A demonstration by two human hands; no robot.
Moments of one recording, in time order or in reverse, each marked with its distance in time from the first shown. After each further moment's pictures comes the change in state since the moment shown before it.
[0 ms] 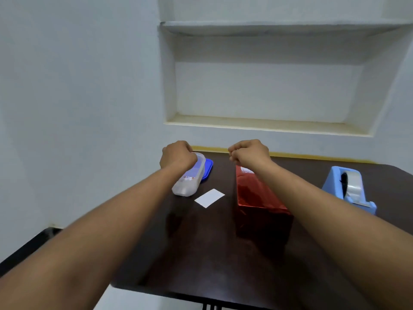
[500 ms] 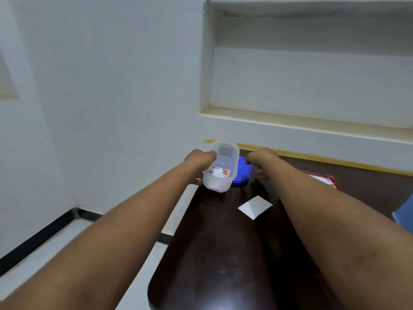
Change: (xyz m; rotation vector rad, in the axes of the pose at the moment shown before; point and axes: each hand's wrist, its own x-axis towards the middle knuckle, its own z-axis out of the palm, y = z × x) left_hand 0.036 -0.068 -0.005 -0.548 -0.409 -0.377; right_hand 0.068 -0.010 0.110 -0.494 -0.100 0.307
